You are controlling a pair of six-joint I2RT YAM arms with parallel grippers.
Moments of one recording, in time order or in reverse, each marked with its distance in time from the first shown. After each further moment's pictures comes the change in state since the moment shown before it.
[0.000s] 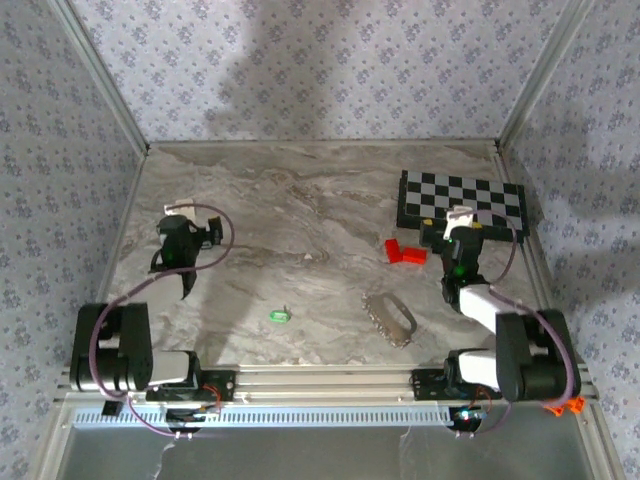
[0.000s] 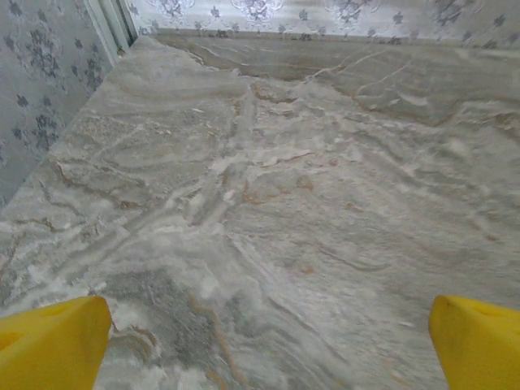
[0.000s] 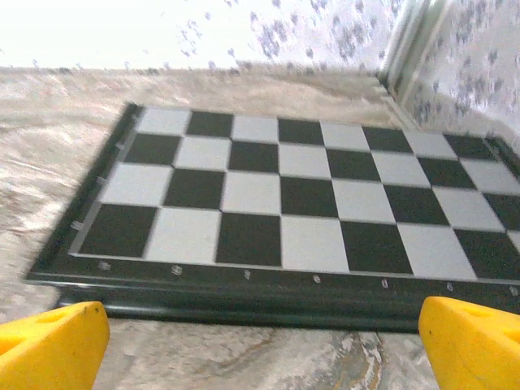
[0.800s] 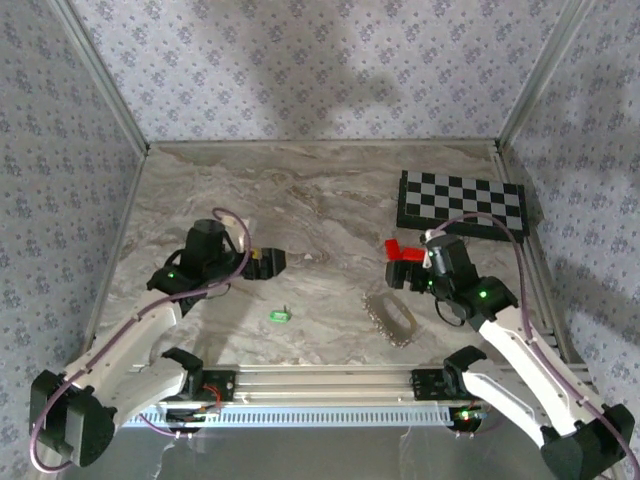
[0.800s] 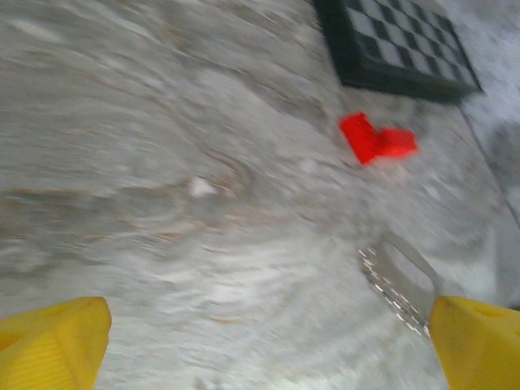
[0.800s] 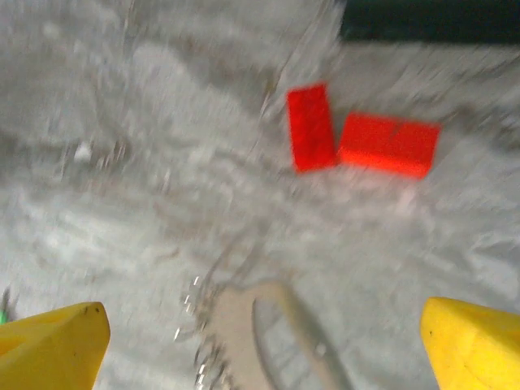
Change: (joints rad) left arm -0.464 -0.328 0.182 -0.689 0.531 -0.339; right arm 0.399 -0.418 0.343 -1.284 -0.219 0.471
